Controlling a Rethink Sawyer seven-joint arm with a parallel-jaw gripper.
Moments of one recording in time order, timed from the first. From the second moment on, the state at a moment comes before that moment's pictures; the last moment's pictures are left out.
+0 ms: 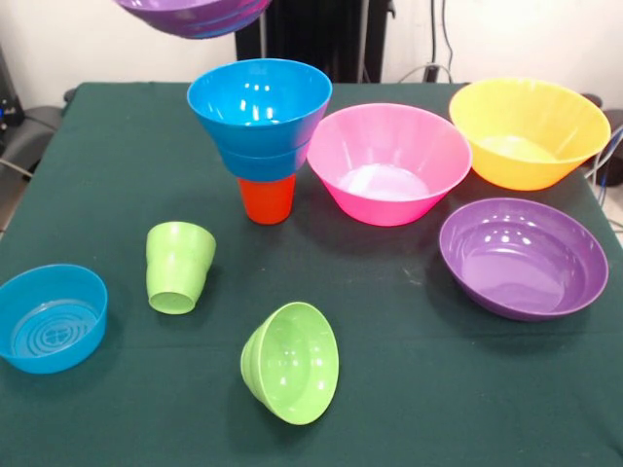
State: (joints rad) arm -0.28 -1.04 0.19 1.63 -0.50 1.06 1.93
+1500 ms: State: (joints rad) arm -0.08 -0.93 -0.02 1.64 -0.50 0.88 2.08
